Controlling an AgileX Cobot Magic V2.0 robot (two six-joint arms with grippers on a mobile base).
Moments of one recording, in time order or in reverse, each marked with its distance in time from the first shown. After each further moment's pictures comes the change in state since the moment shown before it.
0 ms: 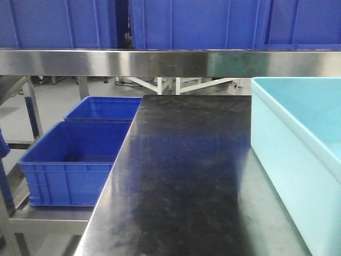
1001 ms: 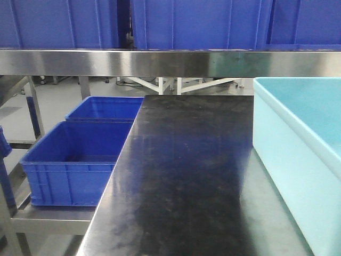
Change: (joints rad) left arm 0.000 0.000 0.000 0.000 0.000 0.000; right arm 0.000 0.085 0.000 -0.055 0.000 0.002
